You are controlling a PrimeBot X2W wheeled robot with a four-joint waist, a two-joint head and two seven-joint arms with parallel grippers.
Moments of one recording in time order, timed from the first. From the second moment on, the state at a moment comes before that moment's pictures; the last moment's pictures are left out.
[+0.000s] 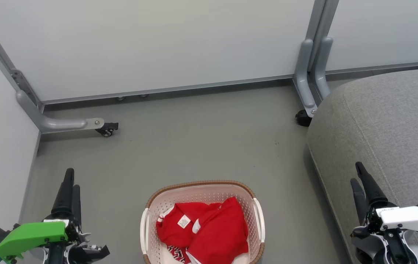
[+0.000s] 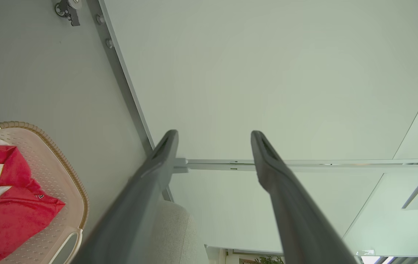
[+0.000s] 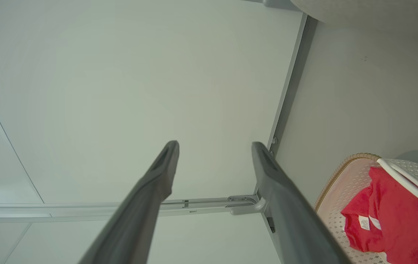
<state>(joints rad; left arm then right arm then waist) -0.05 0.04 0.09 0.16 -1.57 -0.03 0.07 -0.09 -0.33 0.32 0.18 1.91 0.13 -0.26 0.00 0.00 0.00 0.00</state>
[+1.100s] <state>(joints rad) -0.07 0.04 0.05 0.10 -1.04 -0.01 -0.06 -0.09 -0.22 0.17 0.15 1.26 0.13 -0.26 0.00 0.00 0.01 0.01</state>
